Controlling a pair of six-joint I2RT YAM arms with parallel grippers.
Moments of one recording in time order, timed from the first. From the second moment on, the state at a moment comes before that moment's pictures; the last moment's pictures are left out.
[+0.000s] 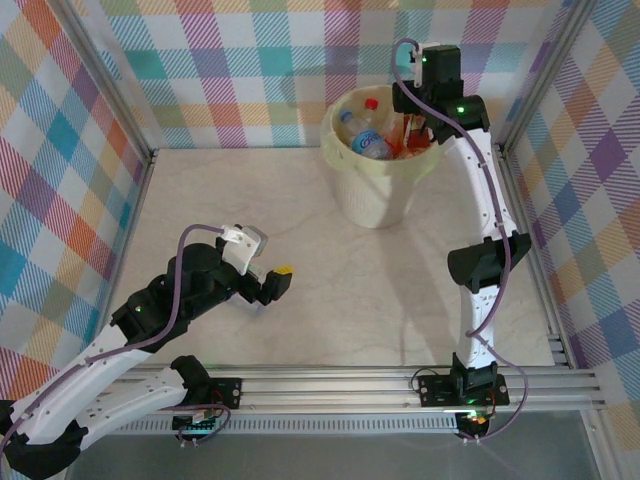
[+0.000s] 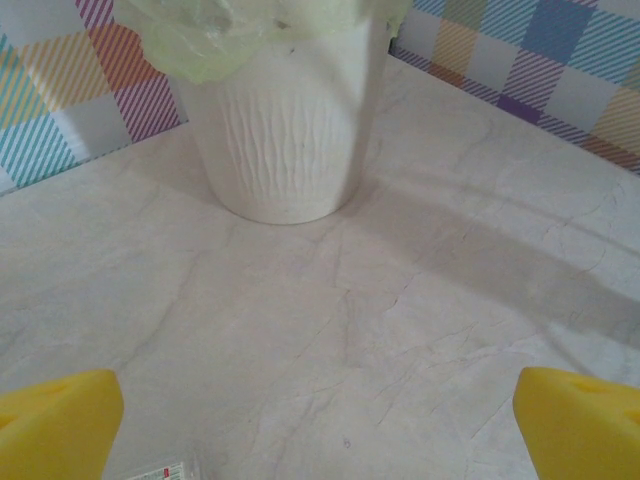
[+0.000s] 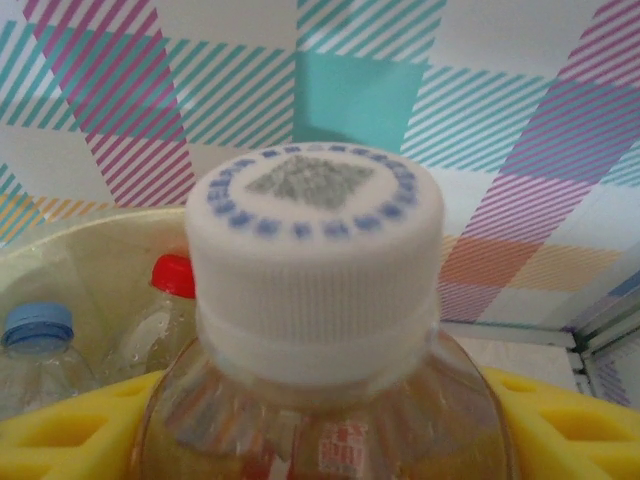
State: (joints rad) left arm -0.83 0.73 0.92 -0.58 -0.12 -0.06; right arm 0.27 2.11 2.58 -0.95 0.22 0.00
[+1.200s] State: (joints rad) left arm -0.80 0.77 0.93 -0.88 -0.40 -0.55; right arm 0.25 1.75 2.08 -0.86 -0.14 0.11
